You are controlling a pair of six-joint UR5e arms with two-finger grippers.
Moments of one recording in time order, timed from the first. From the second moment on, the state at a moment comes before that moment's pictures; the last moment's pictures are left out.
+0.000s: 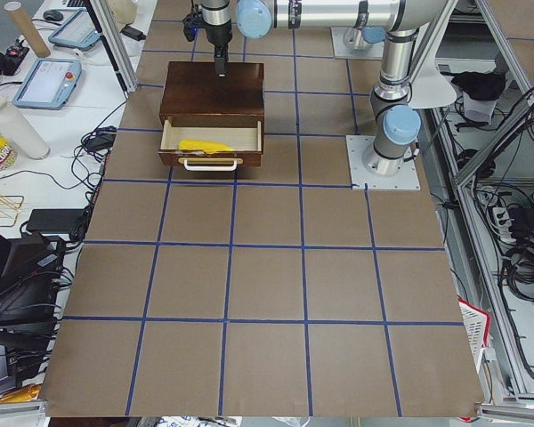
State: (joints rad) left arm -1.54 -1.76 -1.42 -1.56 1.56 0.02; right arm 1.65 -1.48 1.58 -1.62 -1.63 0.06
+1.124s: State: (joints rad) left arm -1.54 -1.67 -1.51 -1.57 1.57 0.03; right arm 1.65 -1.48 1.58 -1.63 -1.63 0.06
